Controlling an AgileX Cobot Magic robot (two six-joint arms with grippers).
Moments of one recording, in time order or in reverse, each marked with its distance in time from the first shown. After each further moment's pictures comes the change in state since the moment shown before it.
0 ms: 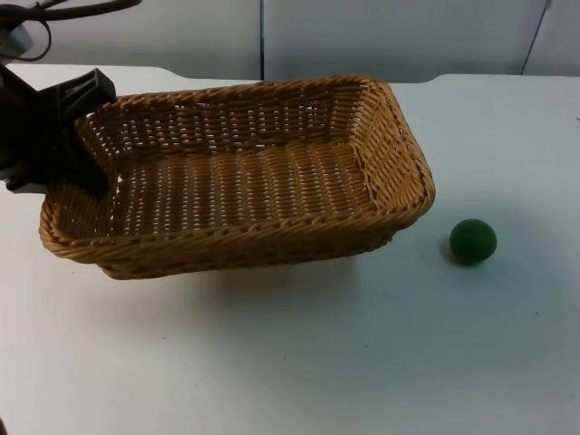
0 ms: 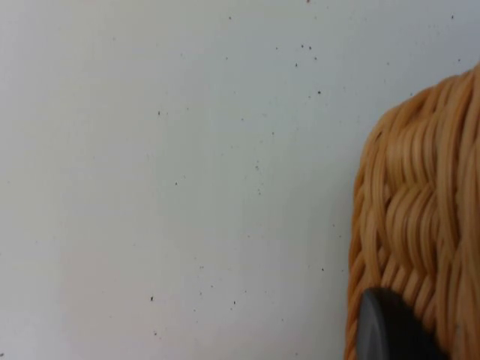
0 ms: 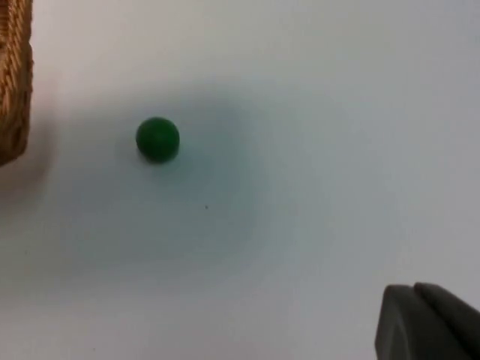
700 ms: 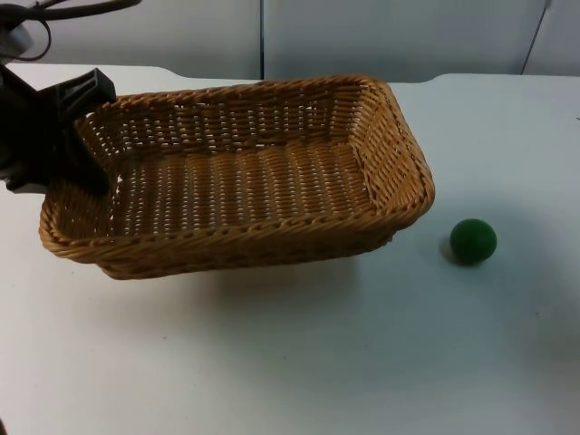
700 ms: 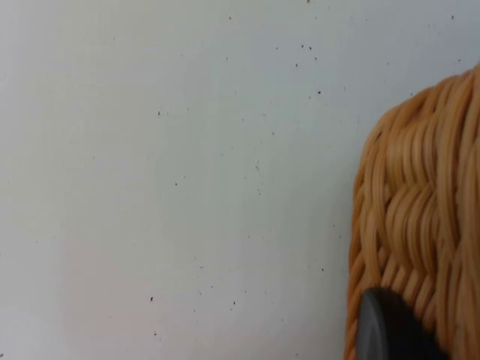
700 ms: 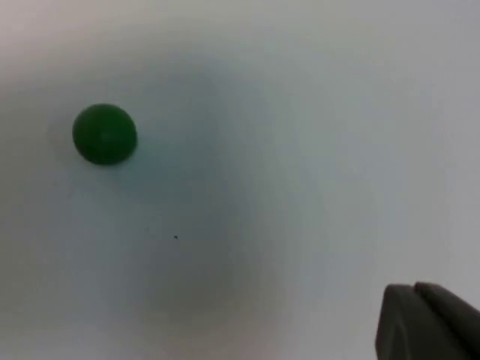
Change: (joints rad) right arm 0.042 0.898 -0.164 -0.043 -0.416 -0.008; left arm 0.000 0.000 0.000 0.000 0.000 0.000
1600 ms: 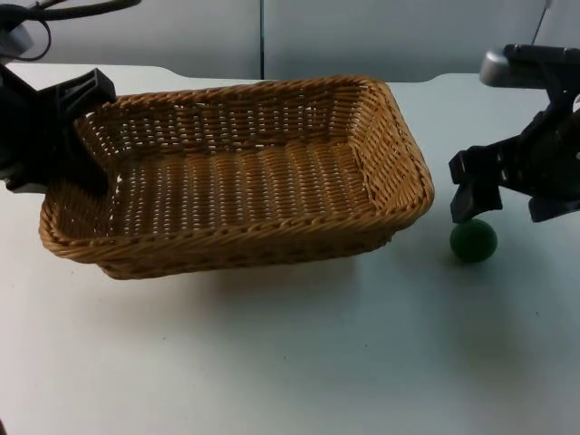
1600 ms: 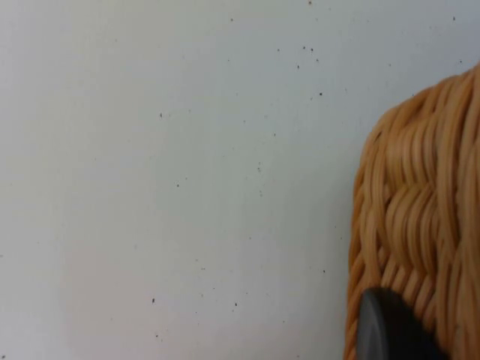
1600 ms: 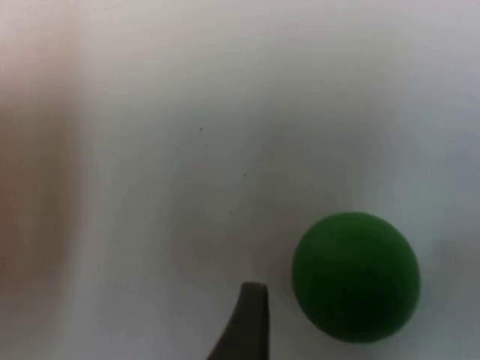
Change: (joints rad) right arm 0.289 0.806 -0.314 0.096 -0.318 0.076; left arm 0.000 0.000 0.000 0.000 0.000 0.000
